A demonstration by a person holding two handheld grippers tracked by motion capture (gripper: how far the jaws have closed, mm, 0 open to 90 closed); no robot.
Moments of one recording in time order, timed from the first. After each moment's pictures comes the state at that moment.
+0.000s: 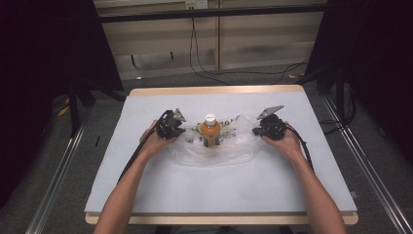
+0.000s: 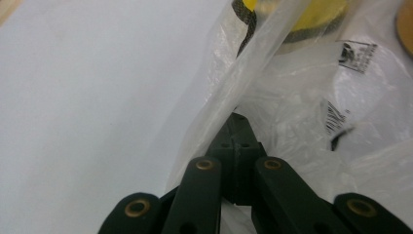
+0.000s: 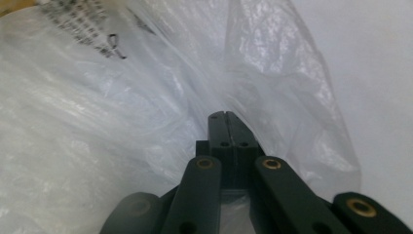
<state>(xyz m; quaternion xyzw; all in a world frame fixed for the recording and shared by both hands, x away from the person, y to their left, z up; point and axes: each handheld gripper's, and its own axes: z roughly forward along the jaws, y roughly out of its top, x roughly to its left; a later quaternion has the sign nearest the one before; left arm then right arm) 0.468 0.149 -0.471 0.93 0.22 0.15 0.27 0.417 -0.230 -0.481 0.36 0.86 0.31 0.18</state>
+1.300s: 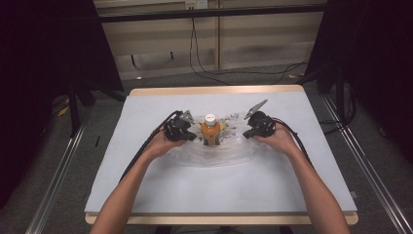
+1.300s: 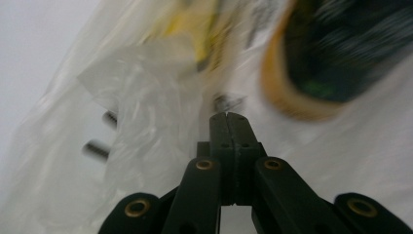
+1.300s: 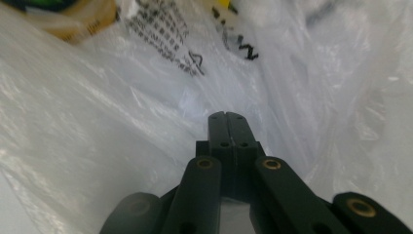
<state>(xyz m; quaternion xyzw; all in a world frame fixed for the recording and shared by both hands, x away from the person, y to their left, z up) 0.447 0.127 -0.454 0.94 0.17 0.08 0.29 0.423 -0.193 -0.463 0.31 0.91 0.25 0.09</state>
